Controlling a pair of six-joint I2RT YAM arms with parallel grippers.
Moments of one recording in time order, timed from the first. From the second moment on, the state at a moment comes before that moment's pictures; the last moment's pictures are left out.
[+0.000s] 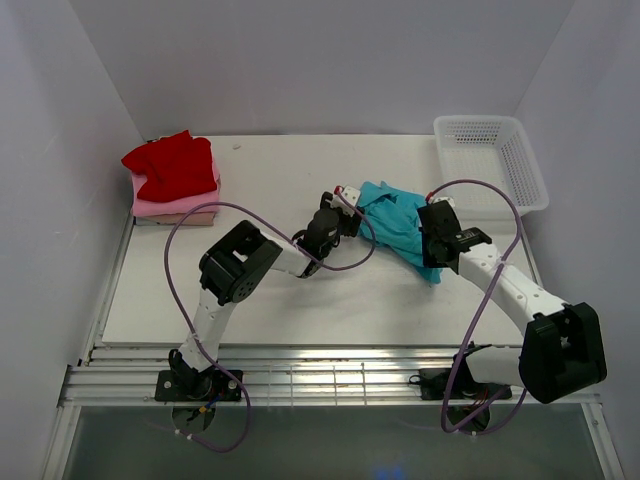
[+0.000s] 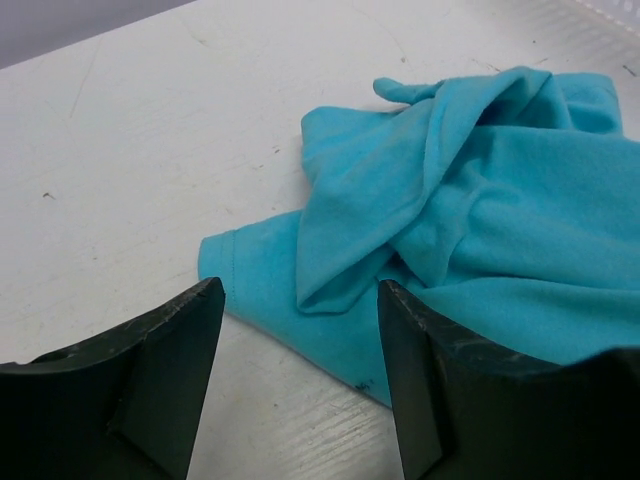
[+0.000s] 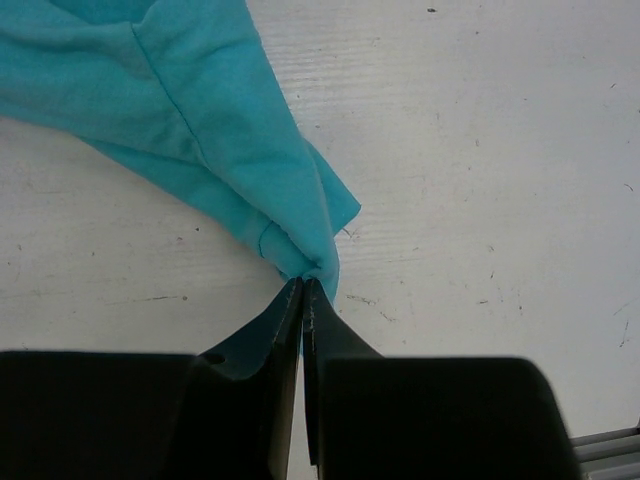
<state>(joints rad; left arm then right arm) -0.77 2.20 1.14 0.93 -0.29 0.06 0.38 1.27 0.85 -0.62 0.35 0.24</state>
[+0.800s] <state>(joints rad) -0.76 2.25 1.21 0.94 -0.29 0.07 0.38 1.29 0.82 -0.59 0.35 0.23</state>
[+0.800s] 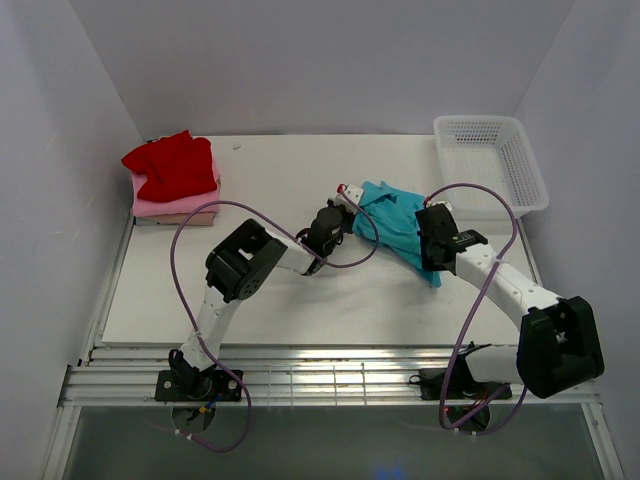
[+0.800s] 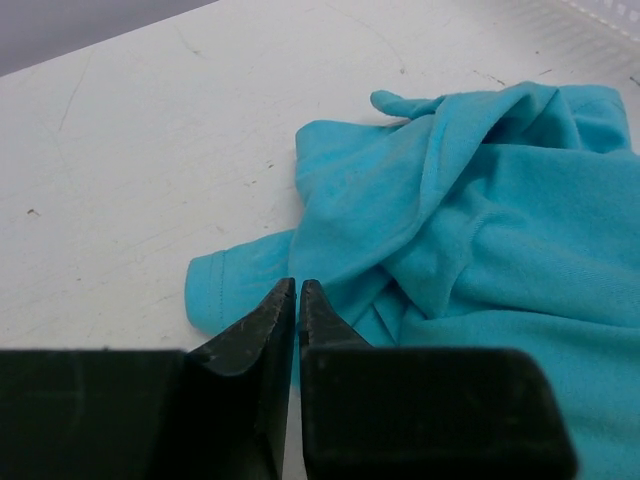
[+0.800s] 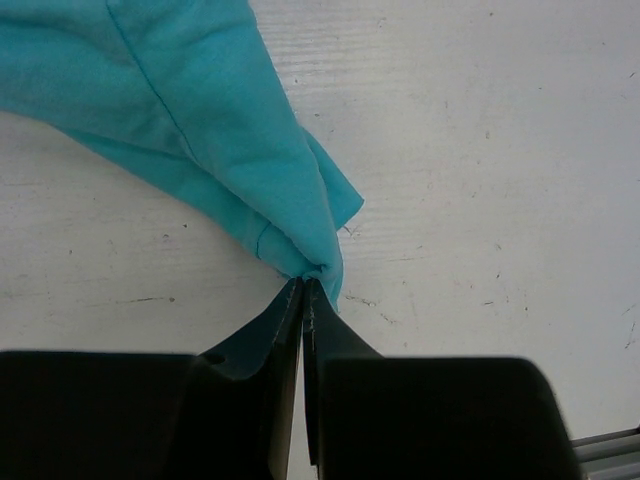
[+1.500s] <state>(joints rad) -0.76 2.23 1.16 0.95 -0.23 0.02 0.38 1.32 0.81 -0.57 0.35 0.23</state>
